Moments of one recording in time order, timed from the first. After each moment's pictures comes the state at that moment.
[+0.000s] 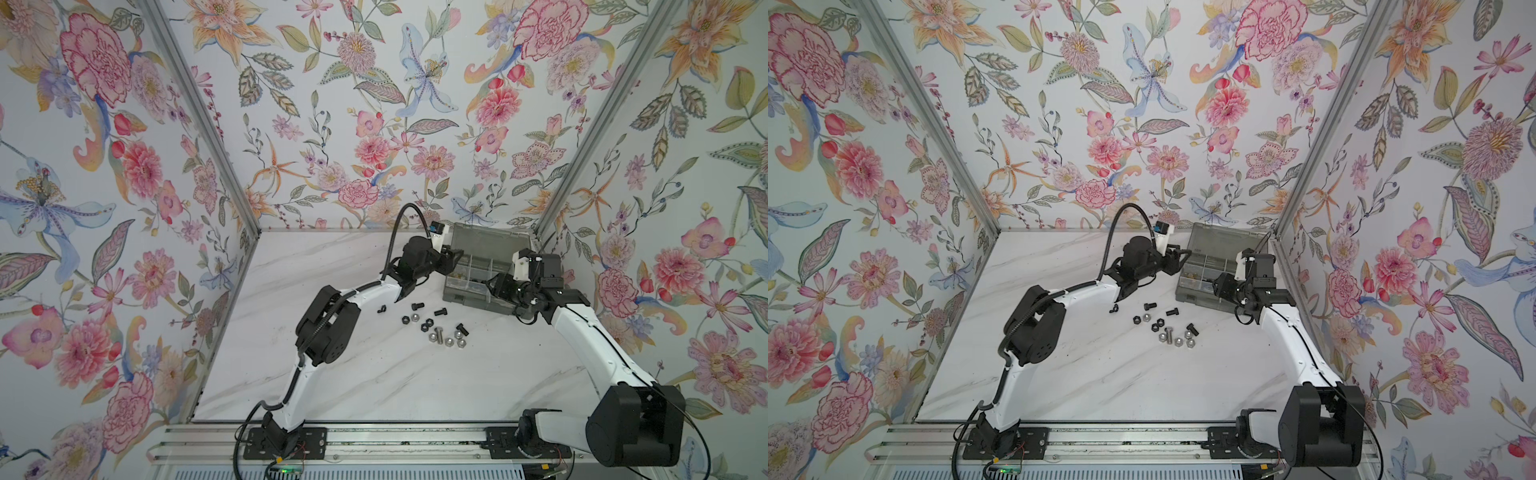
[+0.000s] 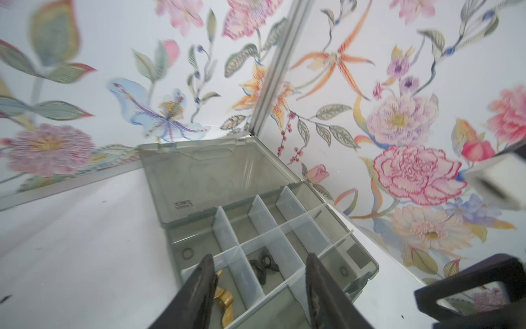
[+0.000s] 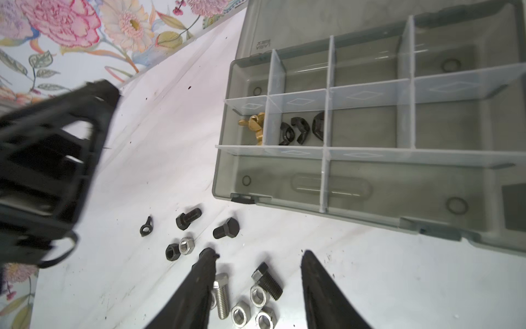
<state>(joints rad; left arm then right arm) -0.68 2.15 1.64 0.37 0.21 -0.35 0.07 1.31 1.02 -0.50 -0.26 0.38</state>
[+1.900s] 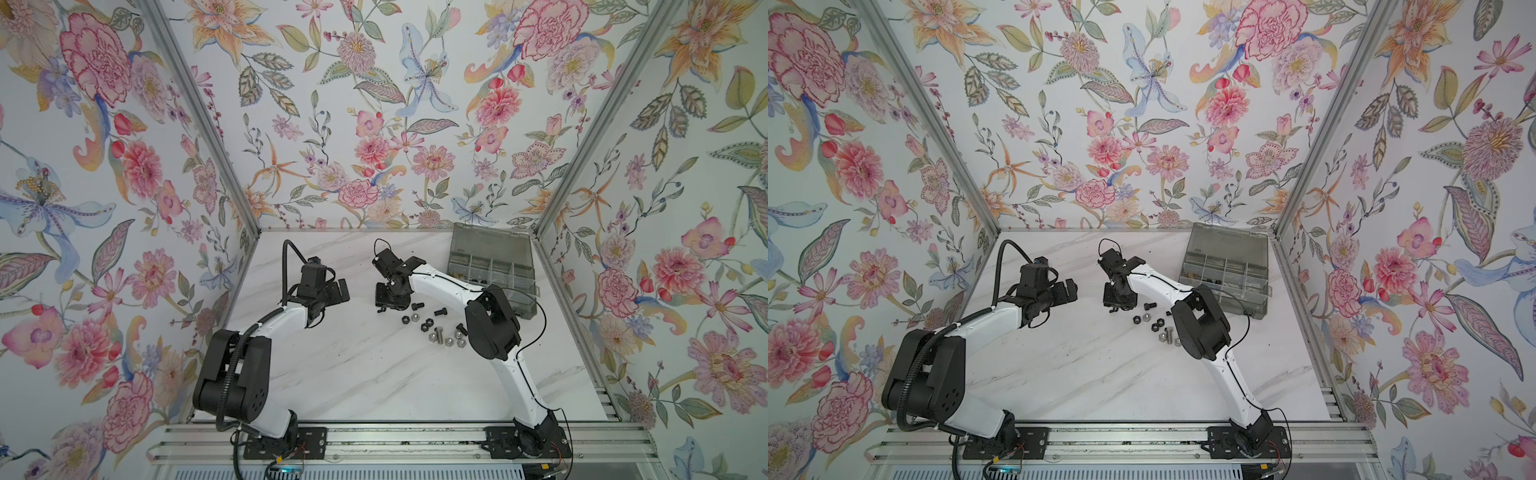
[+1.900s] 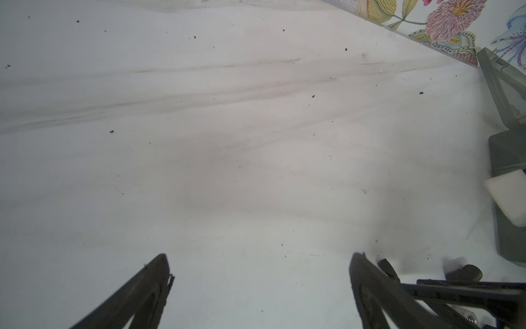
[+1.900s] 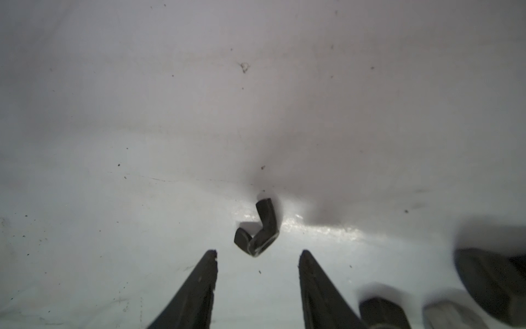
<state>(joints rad) -0.22 1.55 0.85 -0.08 -0.01 -0.41 0.76 2.33 1.97 -0.88 -0.09 0.74</state>
